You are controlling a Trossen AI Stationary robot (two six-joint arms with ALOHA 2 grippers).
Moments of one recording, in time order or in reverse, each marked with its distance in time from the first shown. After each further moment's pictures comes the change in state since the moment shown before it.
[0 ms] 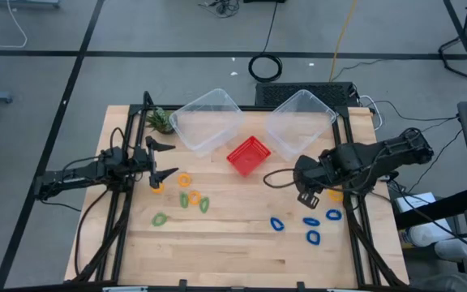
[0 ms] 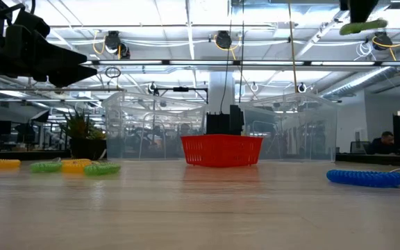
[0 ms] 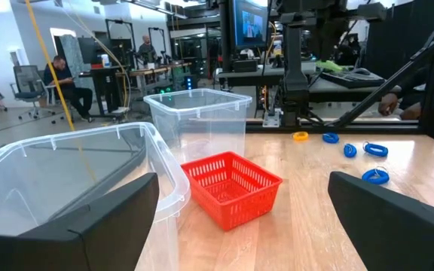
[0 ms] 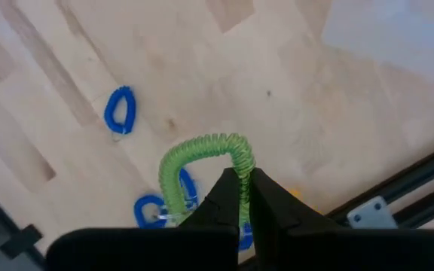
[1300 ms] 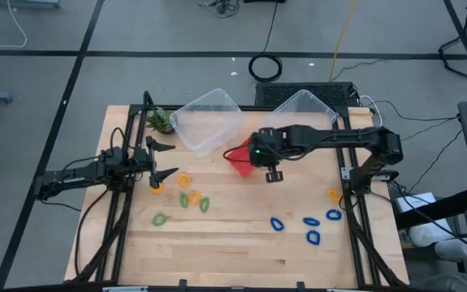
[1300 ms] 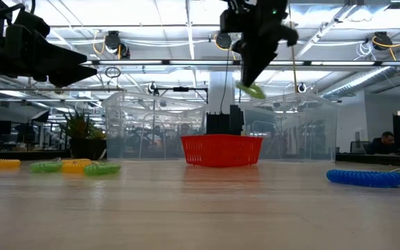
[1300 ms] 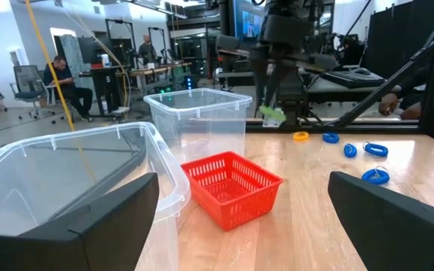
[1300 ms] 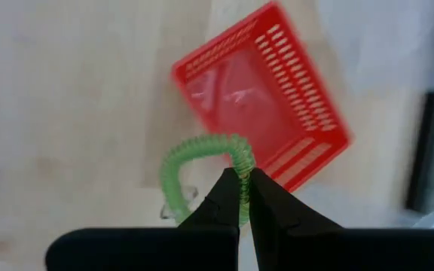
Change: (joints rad) left arm 0.000 0.000 0.000 -0.001 0.000 0.000; right arm -0.355 0.294 0.000 0.575 0.044 -1.132
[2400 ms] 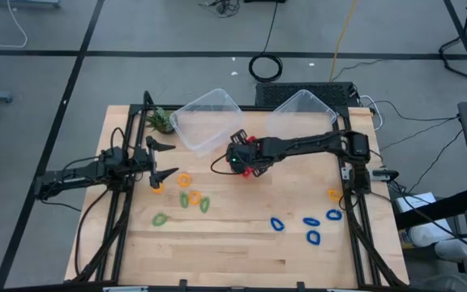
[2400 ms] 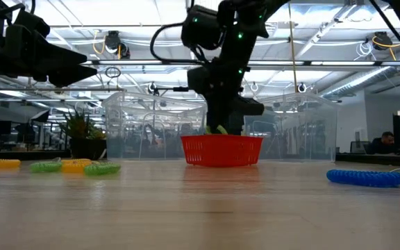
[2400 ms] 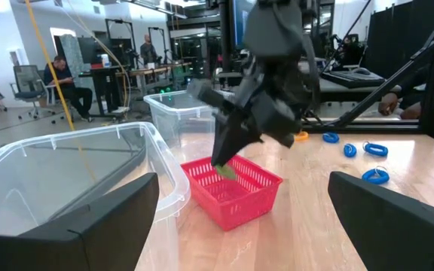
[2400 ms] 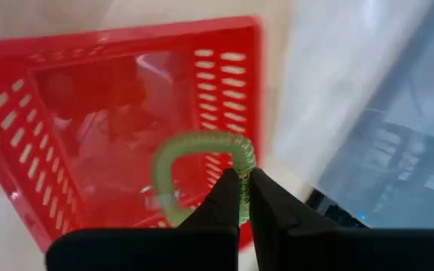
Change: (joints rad) left arm 0.000 0.000 0.000 0.000 0.000 0.000; right arm -0.015 0.287 0.000 0.316 0.293 -0.509
